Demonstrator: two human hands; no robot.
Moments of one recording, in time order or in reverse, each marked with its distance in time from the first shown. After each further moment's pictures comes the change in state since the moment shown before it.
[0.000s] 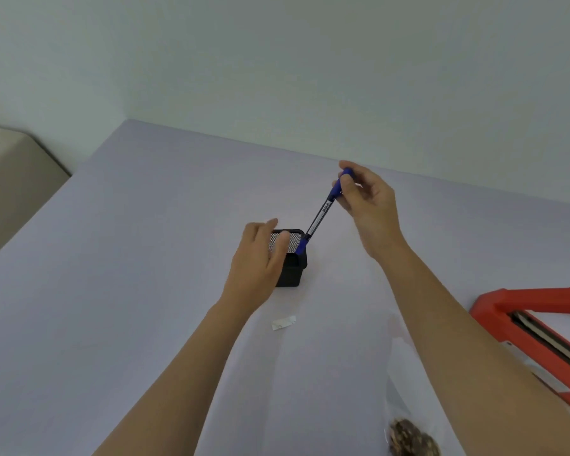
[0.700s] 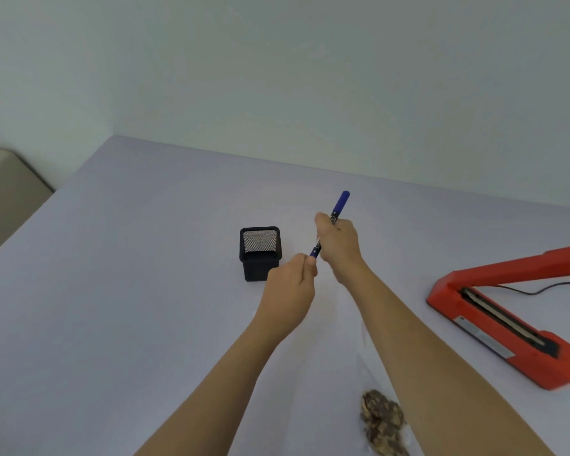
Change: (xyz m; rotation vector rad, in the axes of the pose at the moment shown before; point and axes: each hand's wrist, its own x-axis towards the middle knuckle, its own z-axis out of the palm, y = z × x) left_hand -0.070 0.072 0.030 -0.110 -0.152 -0.009; right_hand -0.063 -0.009 -0.001 -0.303 0.171 0.349
